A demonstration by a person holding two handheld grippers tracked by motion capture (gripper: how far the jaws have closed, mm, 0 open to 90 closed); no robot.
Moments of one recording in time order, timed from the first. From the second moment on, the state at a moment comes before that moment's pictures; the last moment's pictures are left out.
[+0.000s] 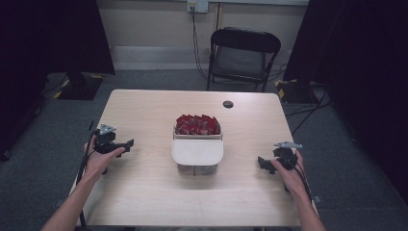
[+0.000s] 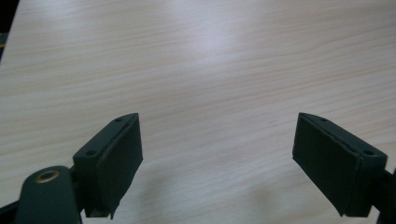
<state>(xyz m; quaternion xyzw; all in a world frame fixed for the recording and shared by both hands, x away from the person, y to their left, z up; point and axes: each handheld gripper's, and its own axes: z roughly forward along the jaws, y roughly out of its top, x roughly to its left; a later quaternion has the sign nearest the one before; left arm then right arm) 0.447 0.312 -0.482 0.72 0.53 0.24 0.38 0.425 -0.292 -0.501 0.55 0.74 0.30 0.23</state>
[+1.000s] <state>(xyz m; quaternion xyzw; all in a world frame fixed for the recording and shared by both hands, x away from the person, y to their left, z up) 0.430 0.277 -0.450 0.72 0.47 0.24 0.46 0.425 -0.292 -0.501 0.55 0.74 0.30 0.23</state>
